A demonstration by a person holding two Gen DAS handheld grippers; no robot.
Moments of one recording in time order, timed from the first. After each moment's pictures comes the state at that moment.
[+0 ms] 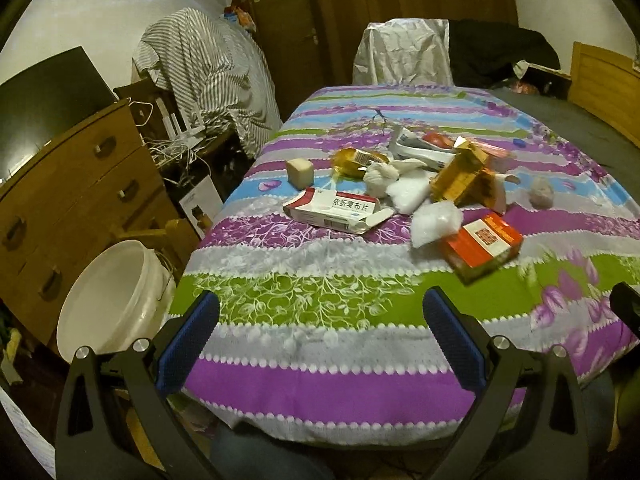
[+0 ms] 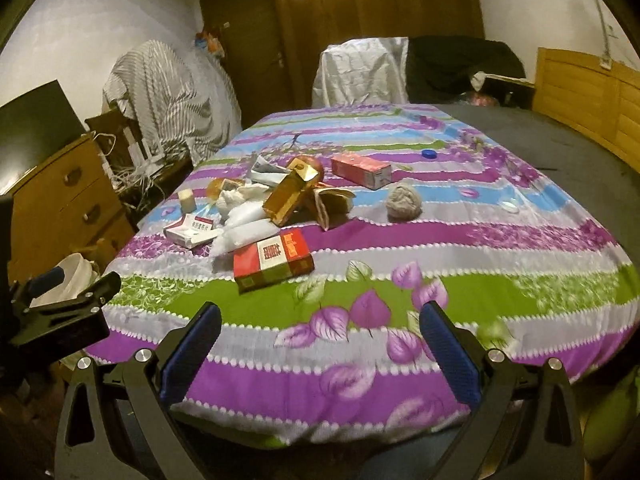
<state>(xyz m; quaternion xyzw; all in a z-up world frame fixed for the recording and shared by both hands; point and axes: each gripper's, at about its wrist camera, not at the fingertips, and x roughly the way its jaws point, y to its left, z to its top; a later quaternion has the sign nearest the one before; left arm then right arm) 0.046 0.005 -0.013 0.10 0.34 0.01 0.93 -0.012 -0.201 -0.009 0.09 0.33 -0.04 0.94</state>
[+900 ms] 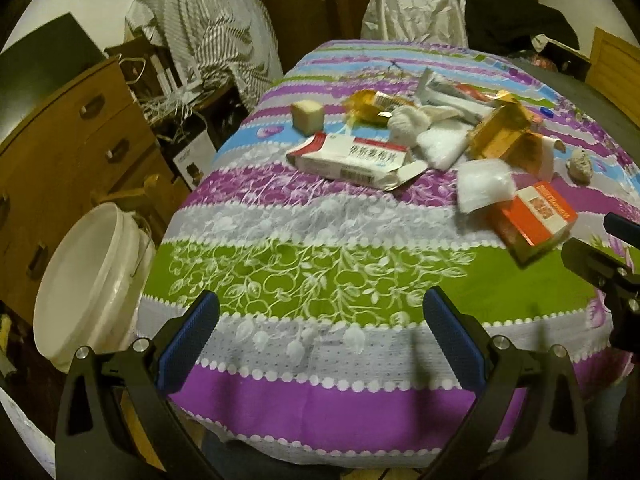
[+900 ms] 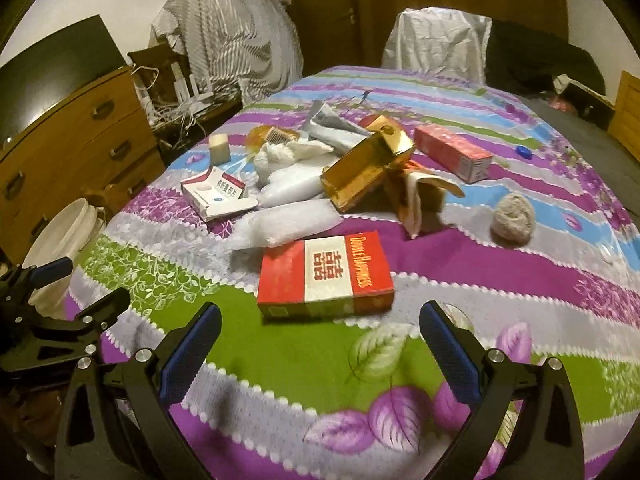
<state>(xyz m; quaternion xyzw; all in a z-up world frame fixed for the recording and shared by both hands) 0.091 0.026 -0.060 0.08 0.42 0.03 0.90 0.116 -0.160 -0.060 0.03 0.40 0.08 0.91</state>
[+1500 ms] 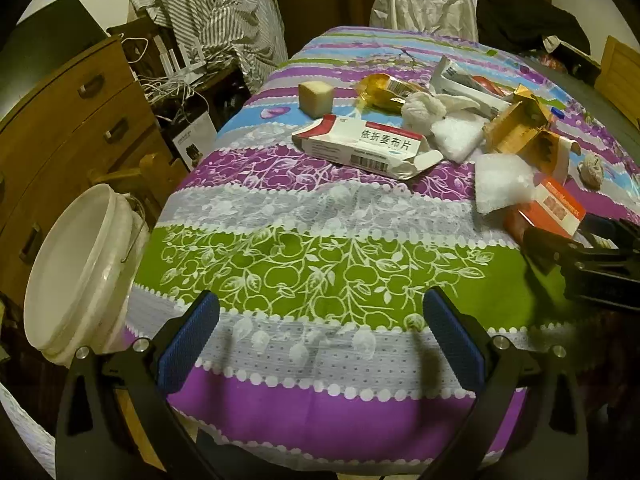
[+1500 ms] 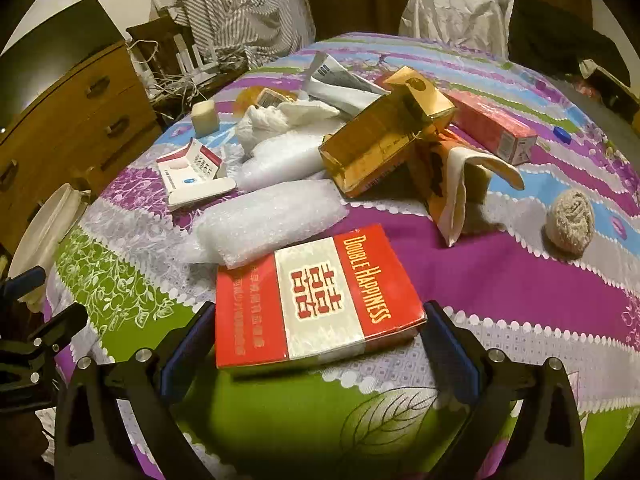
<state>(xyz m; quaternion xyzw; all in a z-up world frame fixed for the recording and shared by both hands) 0.103 0.032 -0.069 0.06 0.44 0.03 0.90 0.178 -0.159 -0.103 0.03 0.45 0.10 0.89</state>
